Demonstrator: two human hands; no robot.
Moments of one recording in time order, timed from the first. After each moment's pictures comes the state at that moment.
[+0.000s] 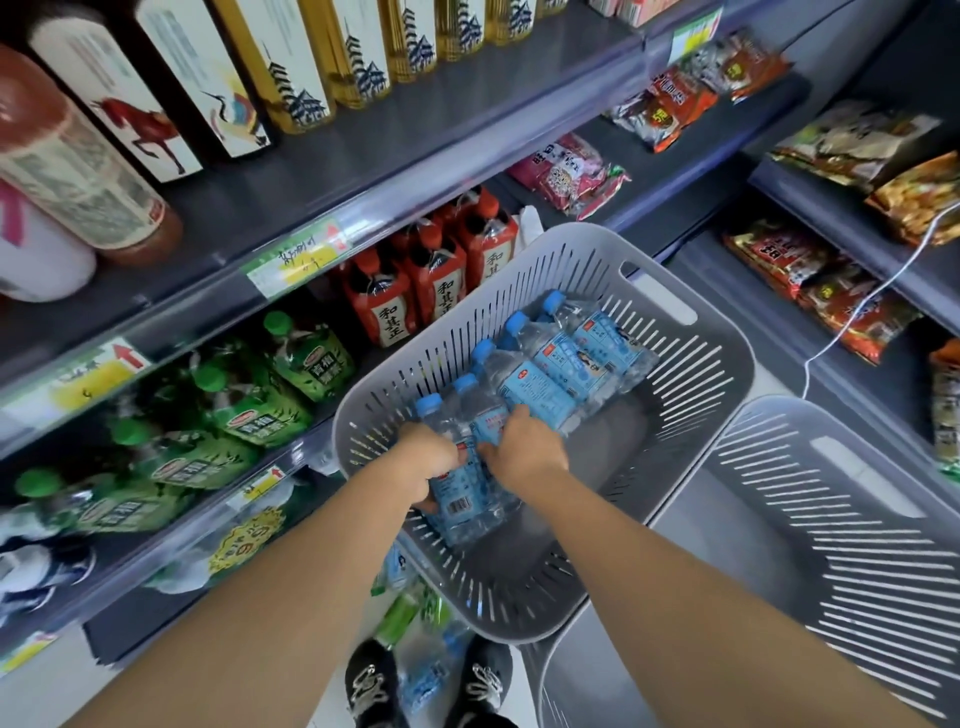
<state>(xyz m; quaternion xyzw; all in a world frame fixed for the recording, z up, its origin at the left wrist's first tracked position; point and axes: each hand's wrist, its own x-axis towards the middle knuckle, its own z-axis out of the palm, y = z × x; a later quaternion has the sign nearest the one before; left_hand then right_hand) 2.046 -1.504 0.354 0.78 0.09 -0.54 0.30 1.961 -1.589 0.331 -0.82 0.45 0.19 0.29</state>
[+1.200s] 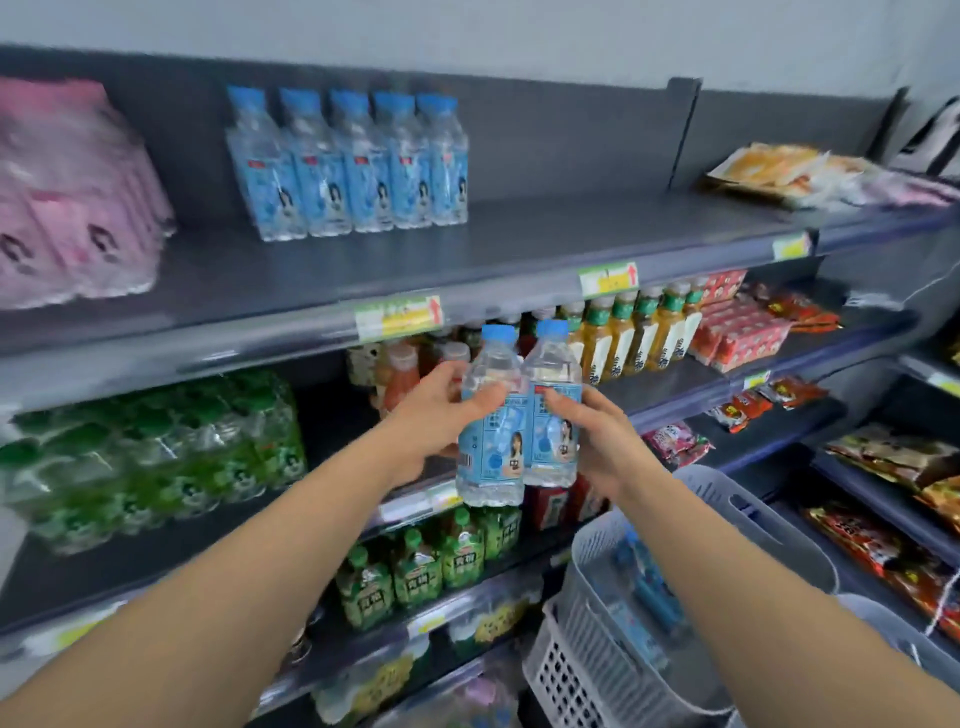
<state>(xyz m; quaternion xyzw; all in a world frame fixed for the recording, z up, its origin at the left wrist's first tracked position) 2.147 -1.240 0.693 0.72 -0.23 -0.27 0.60 2.051 -1.417 0.656 -0.57 0.18 -0.12 0.79</state>
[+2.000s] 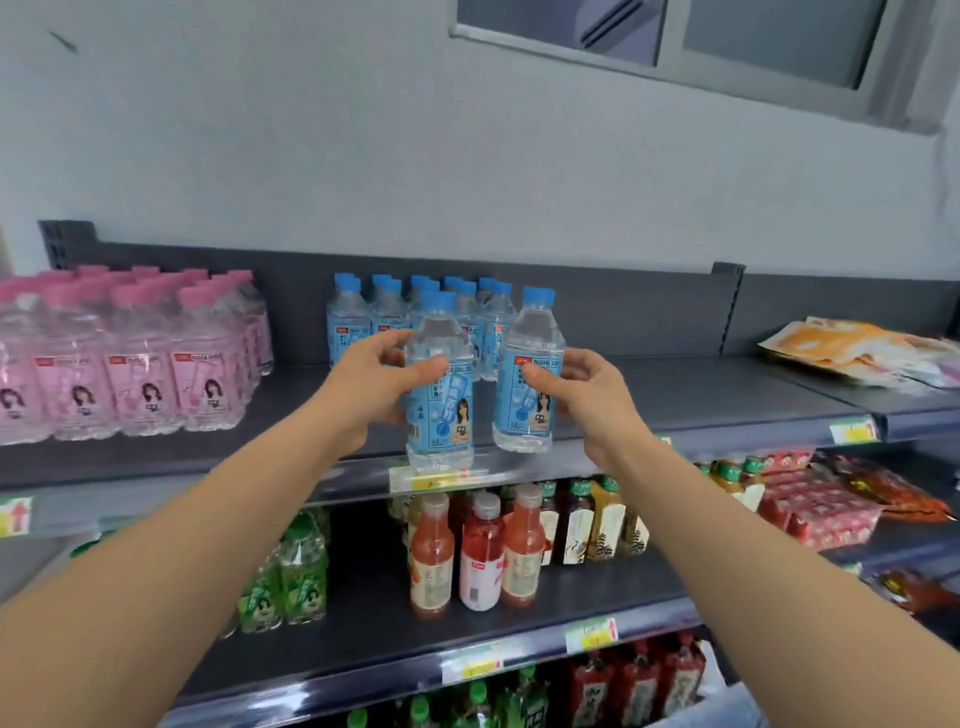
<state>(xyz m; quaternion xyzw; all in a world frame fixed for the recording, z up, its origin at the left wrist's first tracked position) 2.198 -1.203 0.849 0.70 -0.20 -0.04 0.69 2.152 -1.430 0.827 -0.69 0.04 -0.25 0.68</state>
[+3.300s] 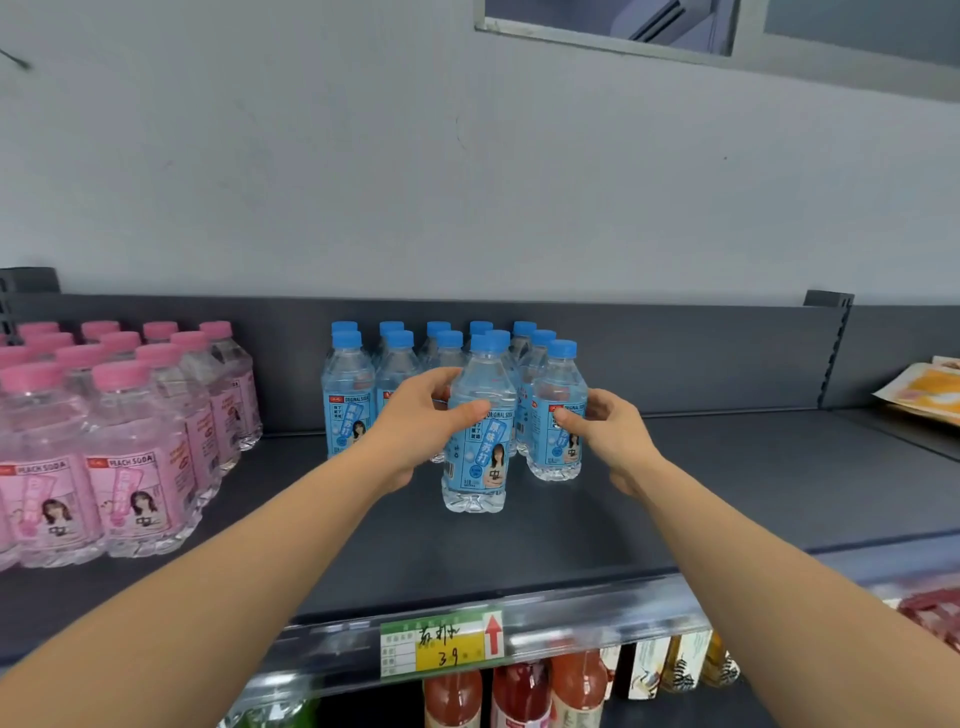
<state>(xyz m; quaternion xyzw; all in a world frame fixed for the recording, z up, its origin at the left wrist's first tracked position) 2.346 -1.269 0.849 0.75 -0.23 0.00 0.62 2.346 -1.506 0.806 -0.74 0.05 -0.24 0.63</state>
